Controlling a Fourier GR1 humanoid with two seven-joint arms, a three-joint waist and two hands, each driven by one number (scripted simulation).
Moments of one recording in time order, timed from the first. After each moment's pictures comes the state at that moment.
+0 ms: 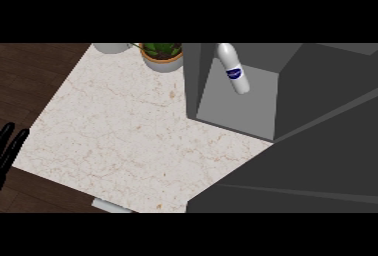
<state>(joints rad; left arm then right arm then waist) 0.25 0.79 -0.10 -1.80 1.02 -0.30 -0.46 0.11 -0.37 0.50 -2.28 -0.12 0.53 0.26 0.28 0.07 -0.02</state>
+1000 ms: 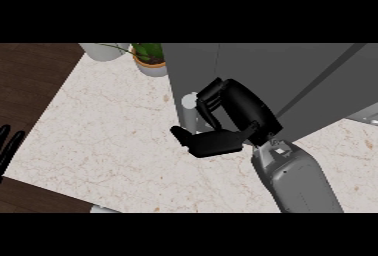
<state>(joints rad) 0.26 0.78 -0.08 -1.74 1.04 -0.34 -0.47 -0.56 -0.02 0.27 -1.66 -0.05 0.13 0.50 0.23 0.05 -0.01</state>
